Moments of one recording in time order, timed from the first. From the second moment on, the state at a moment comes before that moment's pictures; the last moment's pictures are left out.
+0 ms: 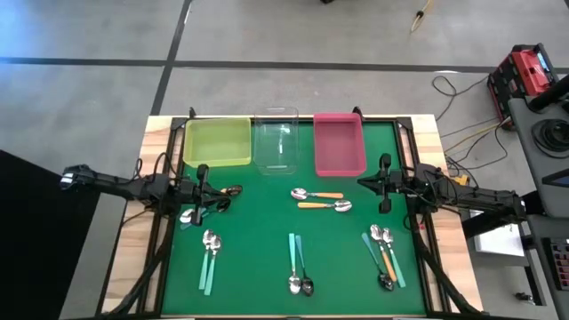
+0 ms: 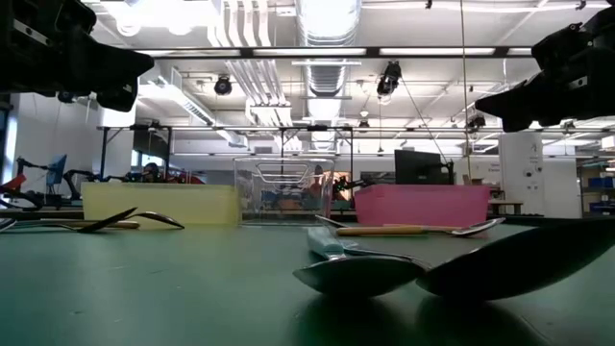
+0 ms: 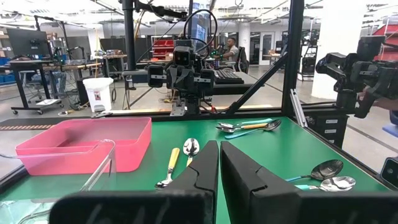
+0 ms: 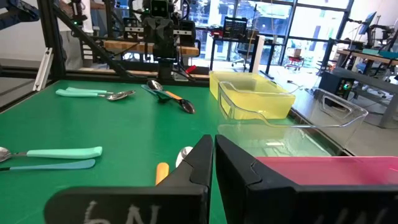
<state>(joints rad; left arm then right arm) -0.16 0.24 0.01 0.30 -0.12 0.02 -0.21 0.11 0.01 0.03 -0.13 -0.11</state>
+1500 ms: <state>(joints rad) -0.16 0.47 0.36 0.47 -0.38 0.29 -0.21 0.28 0.03 0.42 0.03 0.71</state>
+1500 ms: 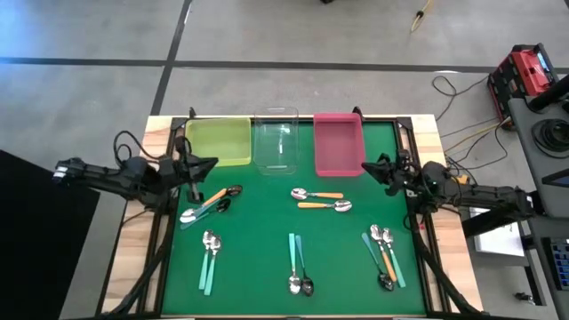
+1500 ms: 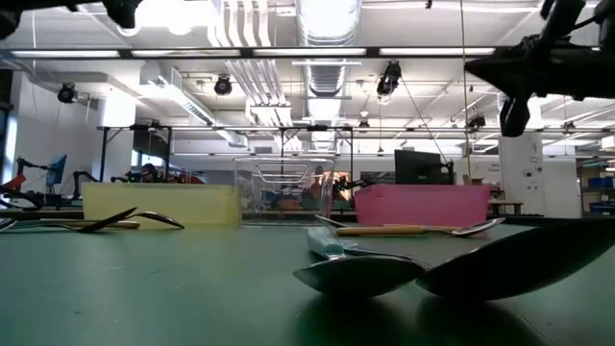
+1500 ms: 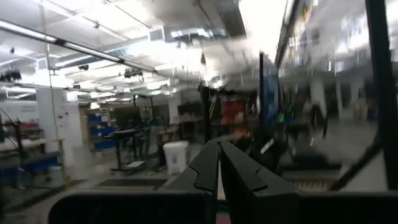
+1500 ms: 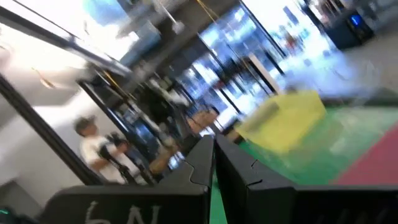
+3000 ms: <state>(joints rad) -0.15 0.72 0.57 0.11 -0.70 0.43 0.04 1.56 1.37 -0.82 0.08 0.26</state>
